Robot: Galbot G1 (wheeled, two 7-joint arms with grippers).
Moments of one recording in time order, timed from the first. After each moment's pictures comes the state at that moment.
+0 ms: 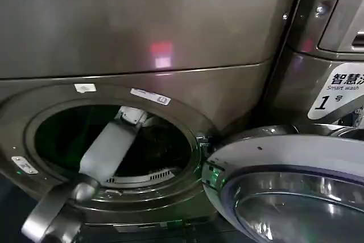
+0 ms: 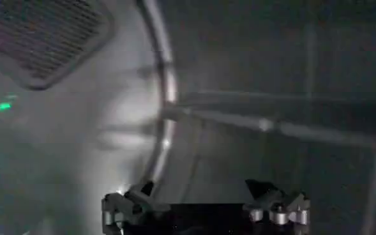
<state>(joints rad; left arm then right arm) 0.18 -1.34 0.12 -0.92 -0.01 0.31 0.51 -1.93 0.90 2.51 1.89 0.78 -0.10 0.07</state>
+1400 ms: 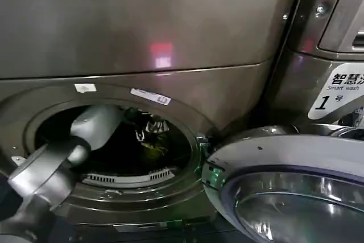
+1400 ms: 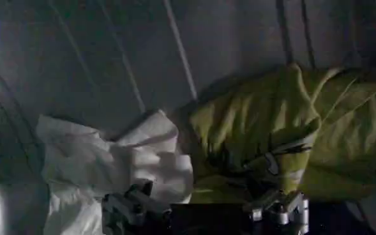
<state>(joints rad) -0.13 -1.32 0.51 -0.52 0.34 -0.06 1.23 -1.91 0.91 2.47 1.90 0.74 -0.10 0.07</state>
